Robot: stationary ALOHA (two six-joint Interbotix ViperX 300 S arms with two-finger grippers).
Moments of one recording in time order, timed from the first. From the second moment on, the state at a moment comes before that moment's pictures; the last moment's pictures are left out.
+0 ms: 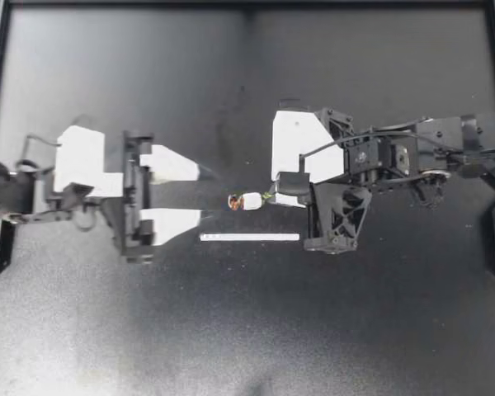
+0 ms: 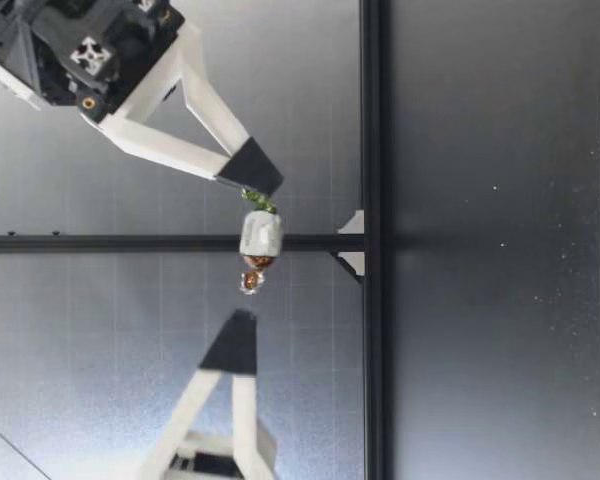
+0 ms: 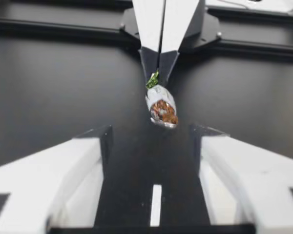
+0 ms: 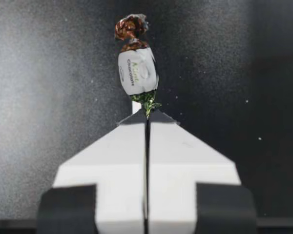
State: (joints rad) left arm 0.02 -0.16 0.98 -0.08 -0.68 -0.01; right arm -0.06 -0.14 0.48 -0.04 0.55 0.01
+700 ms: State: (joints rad) left arm 0.02 -0.10 0.92 -0.08 -0.67 -0.05; right arm -0.06 -0.15 0.48 -0.08 0.53 0.00
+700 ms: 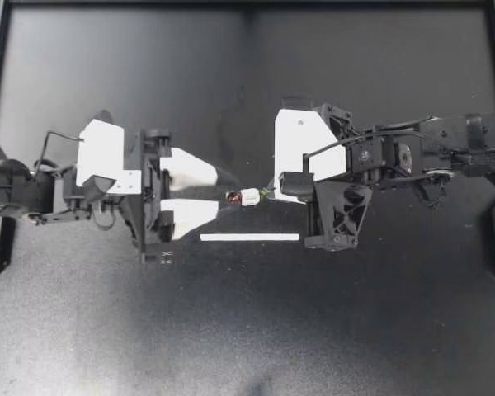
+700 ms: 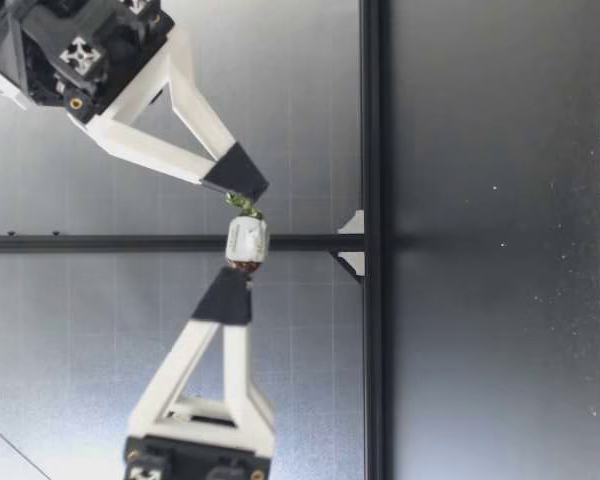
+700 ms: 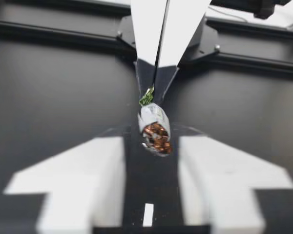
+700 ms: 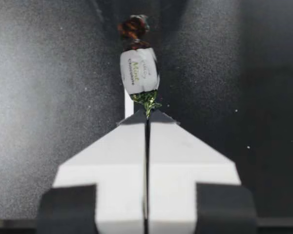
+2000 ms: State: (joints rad) left arm 0.01 -0.12 0.93 -0.08 -0.67 -0.06; right arm -0.06 -0.19 0.58 -0.08 0.33 0.05
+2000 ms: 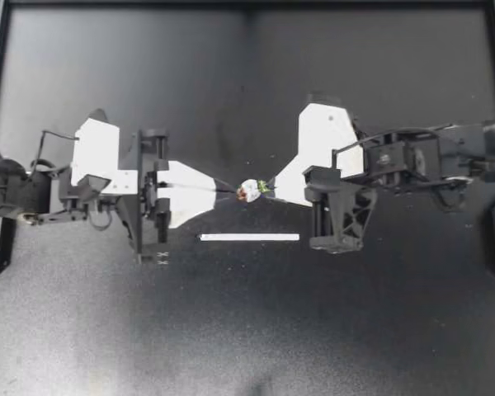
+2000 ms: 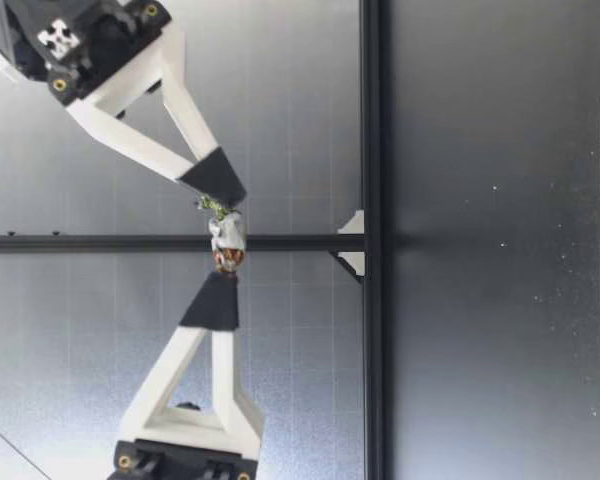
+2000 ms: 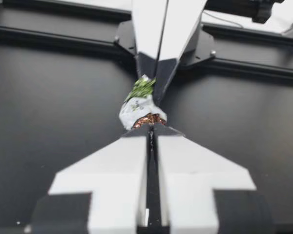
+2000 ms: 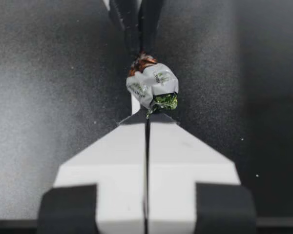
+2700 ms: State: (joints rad) left arm 0.01 -0.16 0.96 -0.11 -0.67 -0.06; right arm -0.06 -0.25 0.65 -0.07 0.25 0.12
